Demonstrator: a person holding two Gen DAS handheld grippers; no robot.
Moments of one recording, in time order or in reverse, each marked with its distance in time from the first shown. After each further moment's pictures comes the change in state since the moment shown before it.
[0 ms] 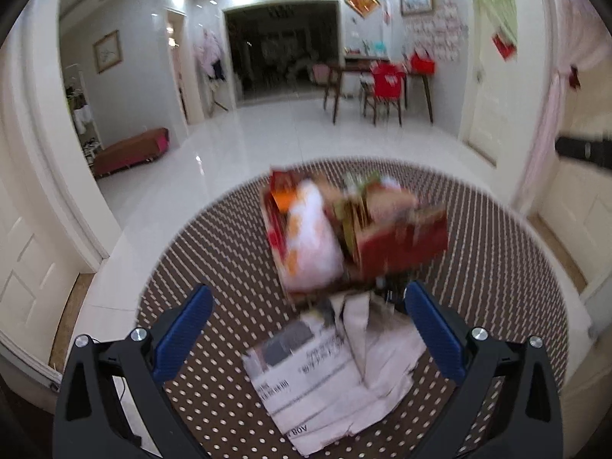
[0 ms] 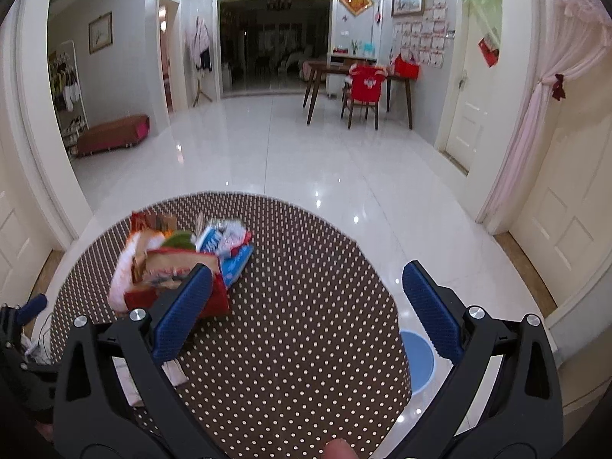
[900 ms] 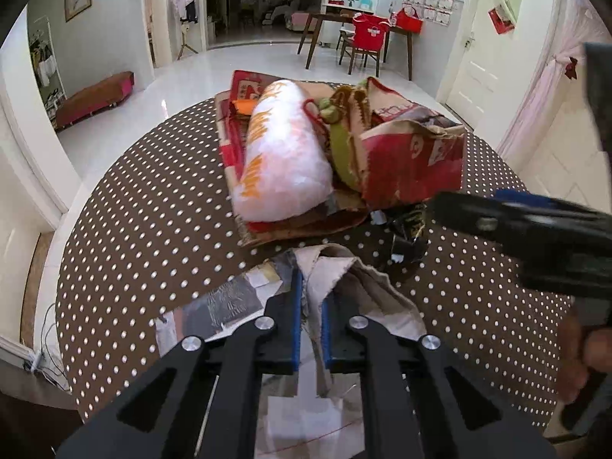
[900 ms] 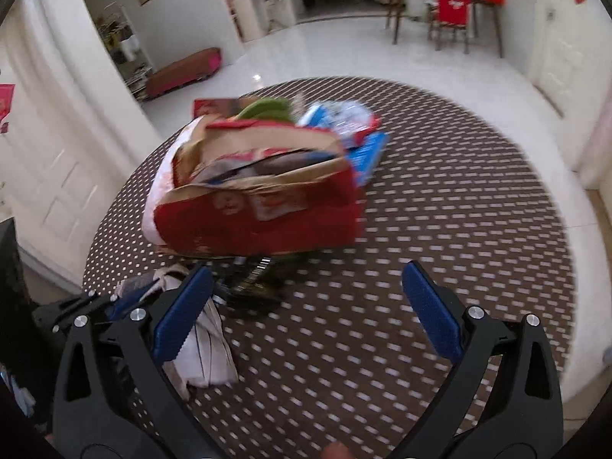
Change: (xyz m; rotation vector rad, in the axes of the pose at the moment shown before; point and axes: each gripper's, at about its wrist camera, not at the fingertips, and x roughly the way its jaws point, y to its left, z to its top) left arm 0.078 0.013 -0.037 -0.069 0.189 -0.152; right arm 0.112 0.078 -0.062 -0.024 0.304 0.371
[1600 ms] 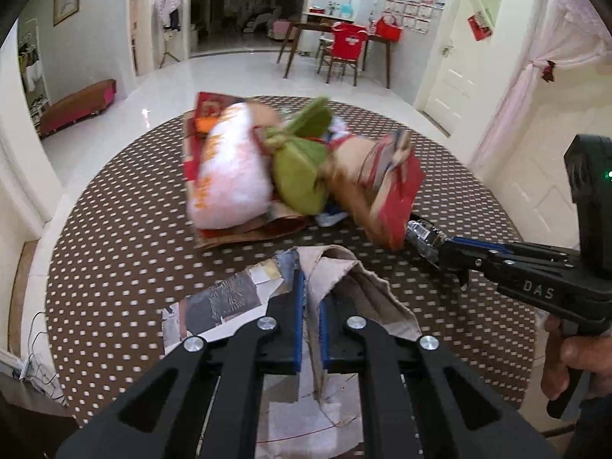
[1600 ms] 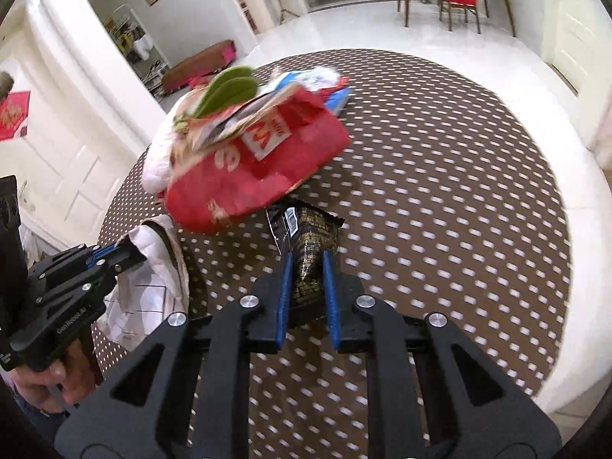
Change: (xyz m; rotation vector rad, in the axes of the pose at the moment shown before) left arm -0.030 -0.050 -0.005 0.034 -0.032 -0.100; right arm -0.040 -0.077 -0.051 0.044 0.035 0.079
